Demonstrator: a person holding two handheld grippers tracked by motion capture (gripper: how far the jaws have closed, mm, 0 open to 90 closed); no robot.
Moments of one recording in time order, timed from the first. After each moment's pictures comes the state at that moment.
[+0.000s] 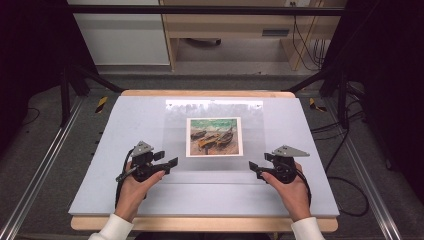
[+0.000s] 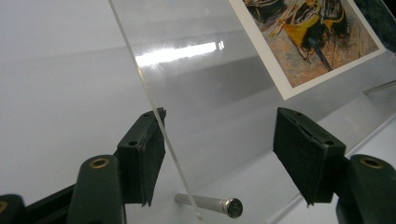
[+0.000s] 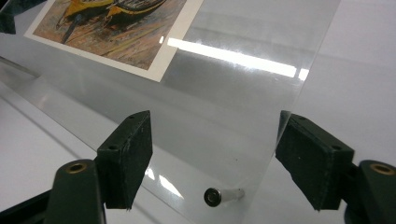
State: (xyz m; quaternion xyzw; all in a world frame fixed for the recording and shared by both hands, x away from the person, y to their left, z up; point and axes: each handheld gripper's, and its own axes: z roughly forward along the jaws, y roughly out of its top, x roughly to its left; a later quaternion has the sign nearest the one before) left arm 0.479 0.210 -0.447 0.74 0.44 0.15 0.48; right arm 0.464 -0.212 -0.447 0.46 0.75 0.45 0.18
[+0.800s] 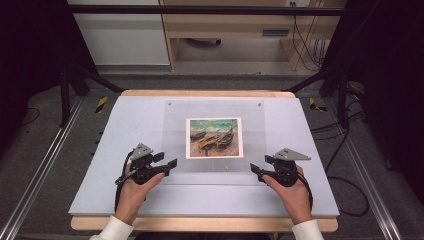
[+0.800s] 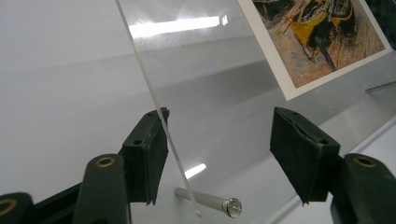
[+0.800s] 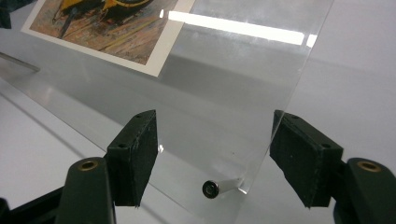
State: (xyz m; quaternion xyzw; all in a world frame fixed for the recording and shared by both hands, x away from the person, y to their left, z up) left arm 0.470 0.209 -0.448 0.74 0.45 0.16 0.48; right arm 0.454 -0.212 -0.448 0.45 0.75 0.45 0.19
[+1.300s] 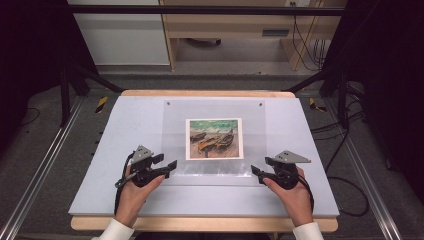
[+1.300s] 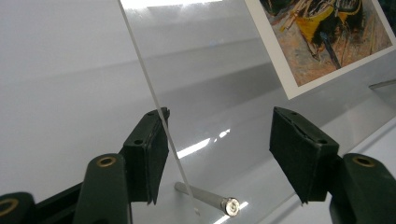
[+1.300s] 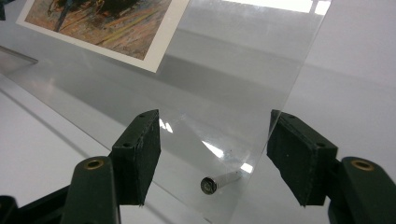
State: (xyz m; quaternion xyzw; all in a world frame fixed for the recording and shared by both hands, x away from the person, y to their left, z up) left arm 0.463 0.208 -0.448 0.74 0.44 0.18 0.47; right arm 0.448 -0.212 -0.448 0.45 0.75 0.44 0.20
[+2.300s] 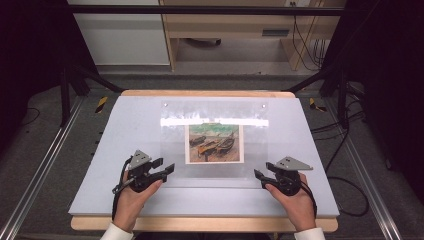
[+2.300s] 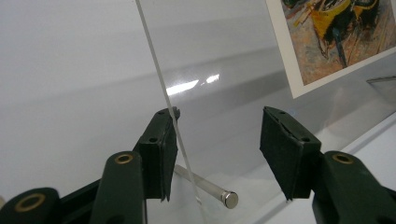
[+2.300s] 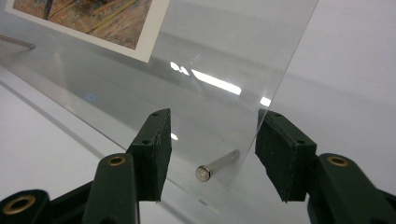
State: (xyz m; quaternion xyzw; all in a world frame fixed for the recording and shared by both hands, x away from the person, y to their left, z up) left arm 0.449 0.211 -0.449 0.74 0.44 0.18 0.47; right arm 0.431 -0.215 -0.451 0.44 0.76 0.43 0.21
